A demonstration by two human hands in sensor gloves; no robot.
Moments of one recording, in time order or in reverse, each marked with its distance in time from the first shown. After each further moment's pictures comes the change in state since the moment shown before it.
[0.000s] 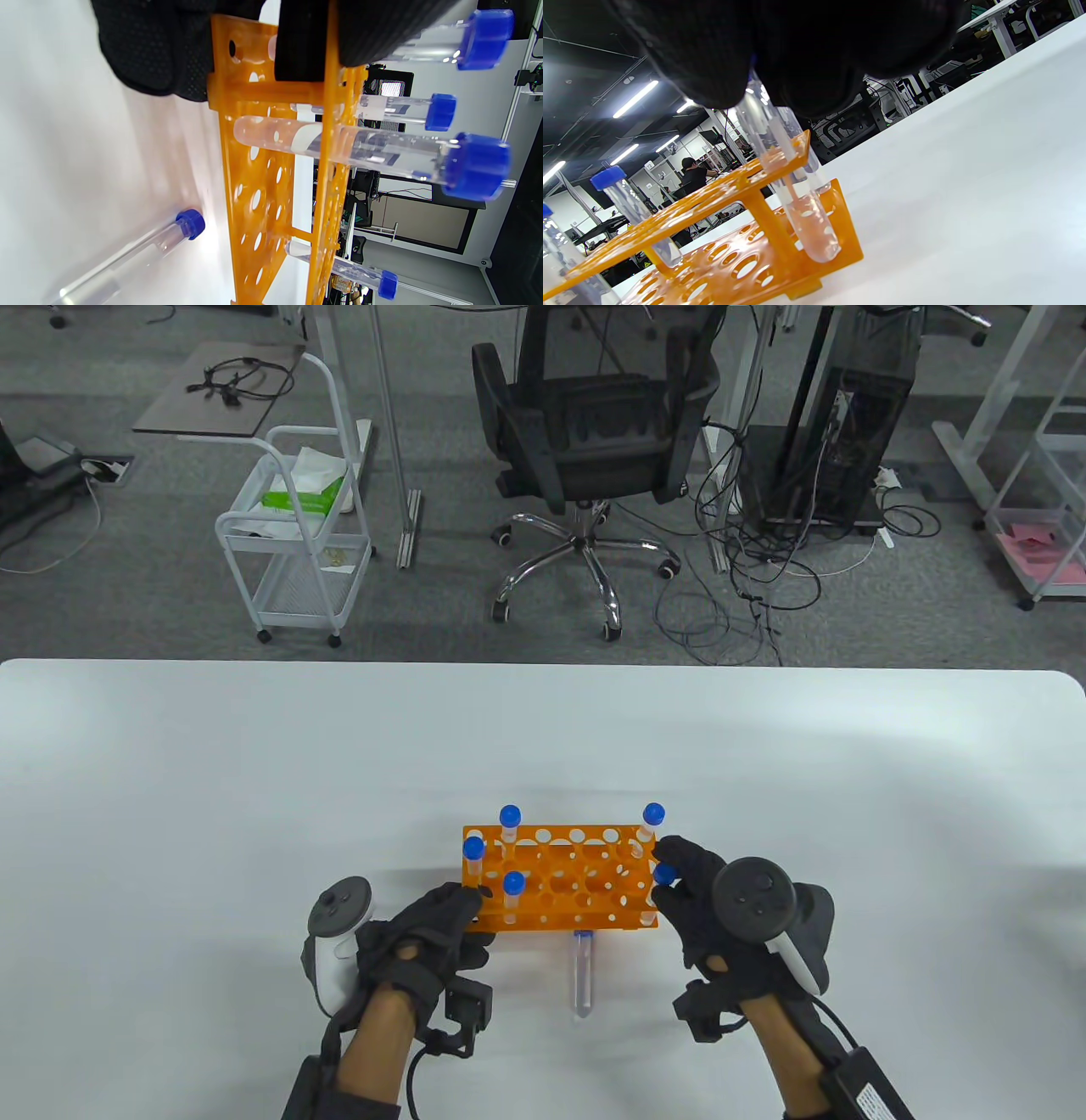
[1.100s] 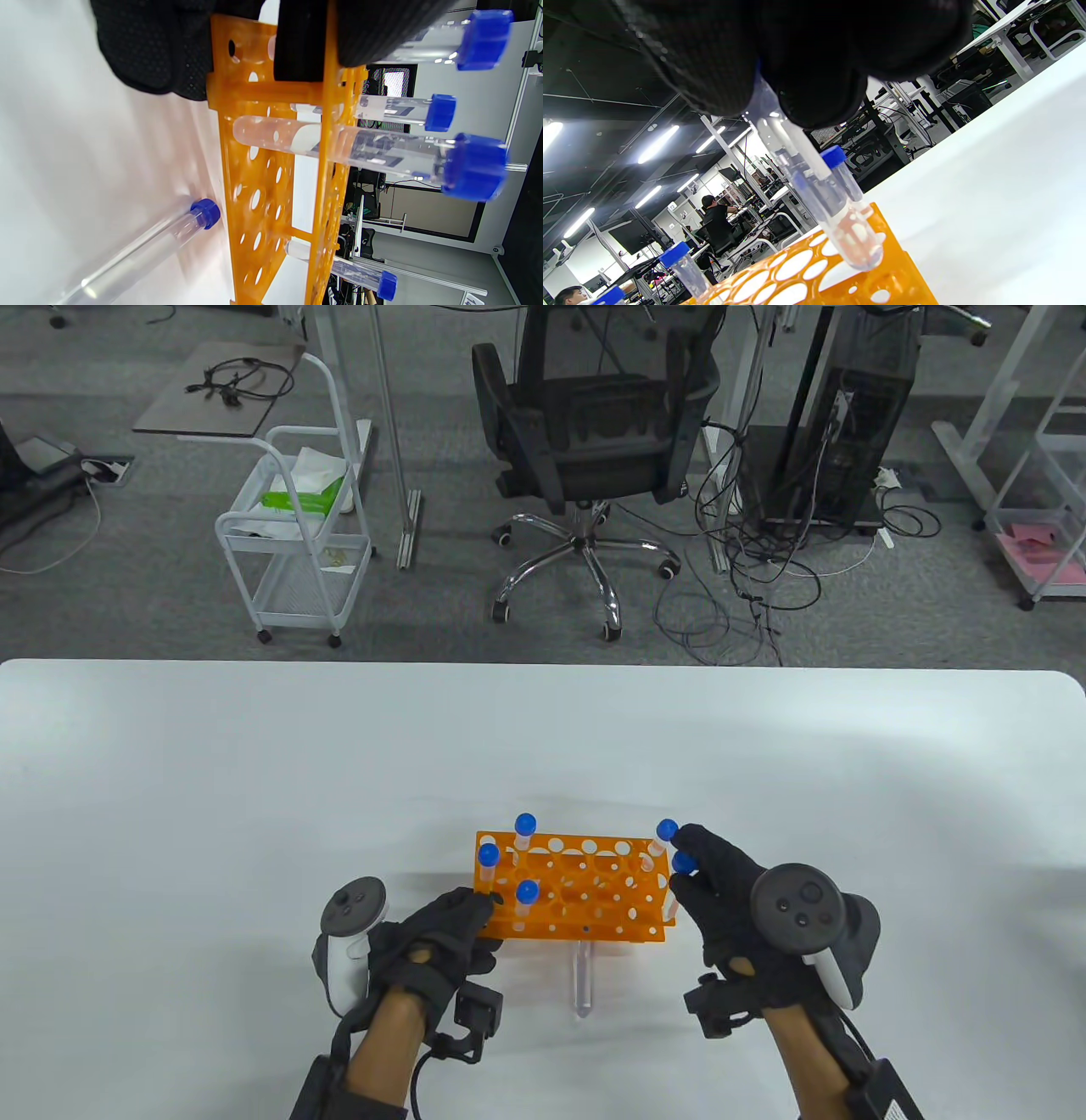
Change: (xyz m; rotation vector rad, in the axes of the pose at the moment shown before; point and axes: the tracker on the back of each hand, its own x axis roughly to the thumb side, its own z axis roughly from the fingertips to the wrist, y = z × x) left_hand -0.002 -0.011 -0.003 -0.014 0.005 -0.051; right_hand 0.006 -0.035 0.012 -0.114 -0.030 -0.110
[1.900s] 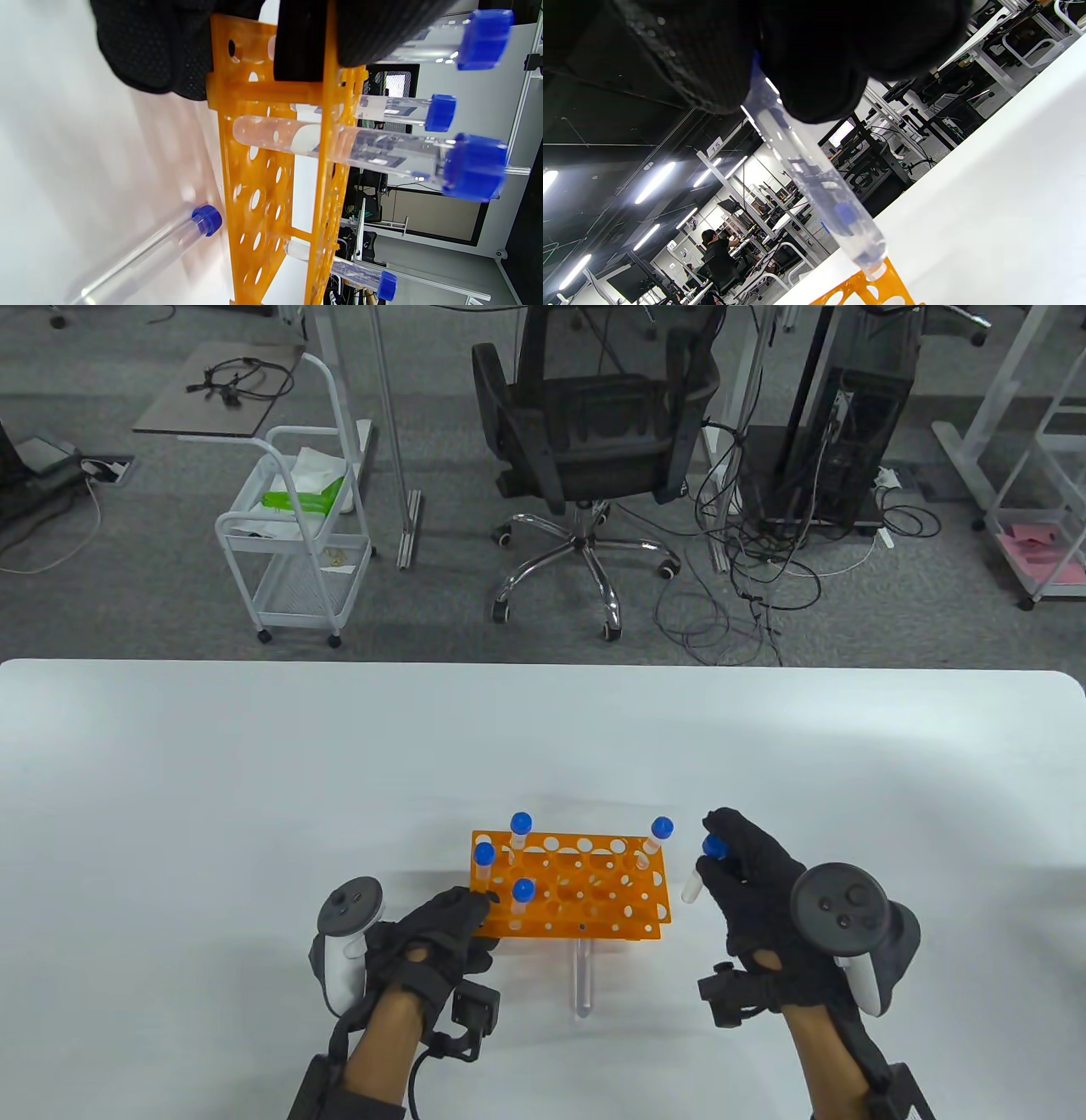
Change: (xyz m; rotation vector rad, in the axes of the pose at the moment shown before) left_hand 0.000 0.003 0.000 0.009 0.006 -0.001; right_hand -0.004 -0.026 0.003 -0.098 0.037 -0.090
